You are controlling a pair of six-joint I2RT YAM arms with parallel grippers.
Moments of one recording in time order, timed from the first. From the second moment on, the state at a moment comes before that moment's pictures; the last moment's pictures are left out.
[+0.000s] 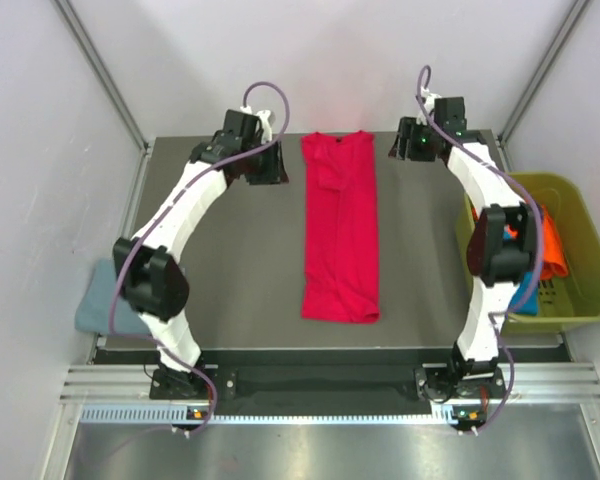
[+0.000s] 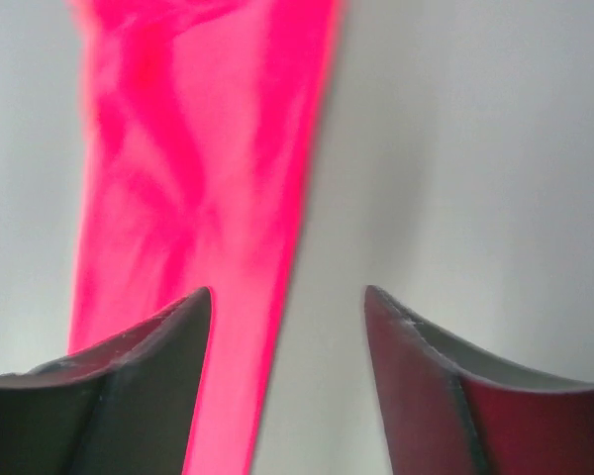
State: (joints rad) left arm -0.35 1.87 1.82 -0.73 0.18 -0.30; right arm 0.07 2.11 1.86 -0.45 -0.29 0.20
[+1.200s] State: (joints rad) left arm -0.18 1.50 1.40 -0.76 0.34 -0.47; right arm 0.79 1.53 1.06 -0.79 -0.26 -0.17
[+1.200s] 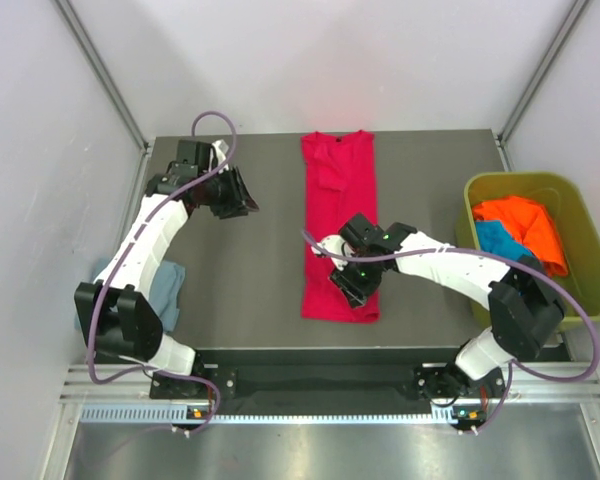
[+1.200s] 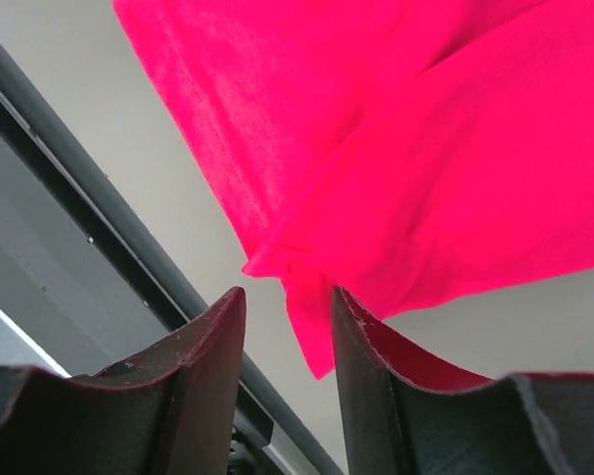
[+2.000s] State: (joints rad) left arm -0.14 1.44 1.36 -0.75 0.38 -0.51; right arm 0.83 1.64 1.06 -0.78 -0.26 -0.16
